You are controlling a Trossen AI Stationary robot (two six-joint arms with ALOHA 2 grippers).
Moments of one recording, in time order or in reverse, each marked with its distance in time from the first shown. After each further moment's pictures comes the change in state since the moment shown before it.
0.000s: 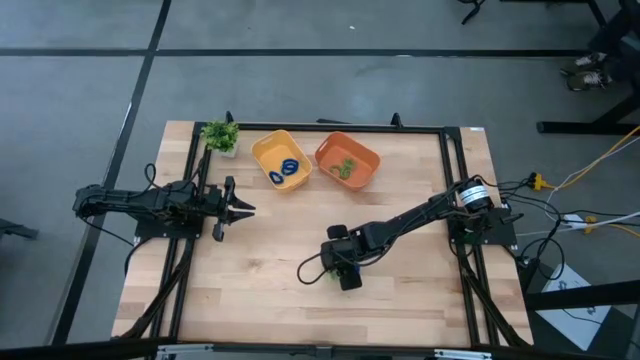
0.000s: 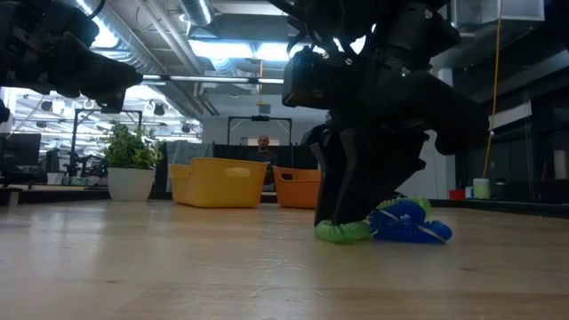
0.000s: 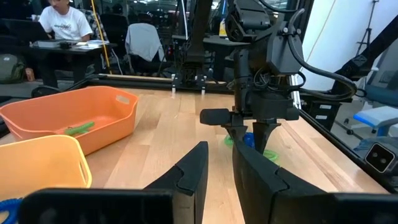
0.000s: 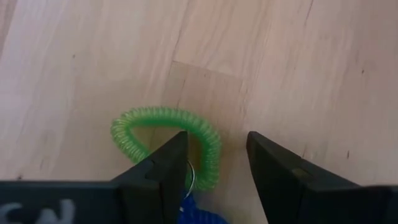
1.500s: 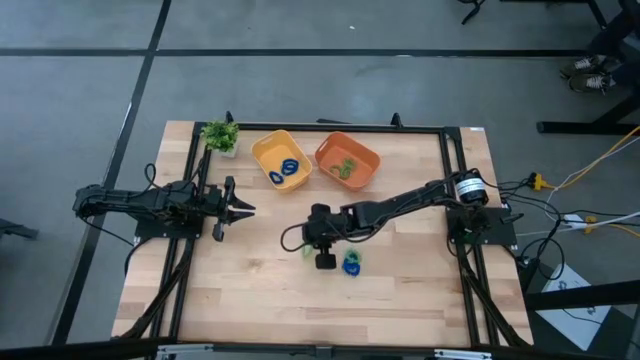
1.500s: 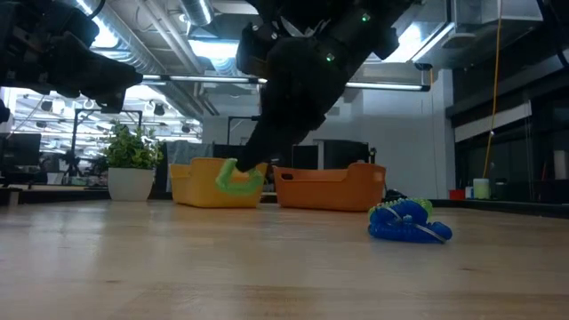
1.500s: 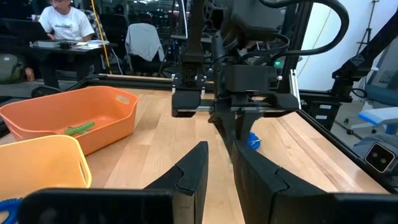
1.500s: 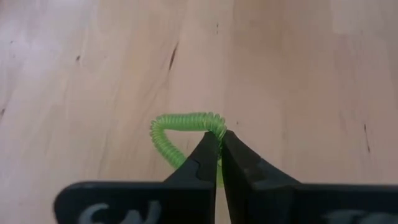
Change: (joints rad) left arm 0.000 0.000 0.000 0.000 0.000 0.000; right arm -0.130 0.001 0.094 0.178 -0.005 0.019
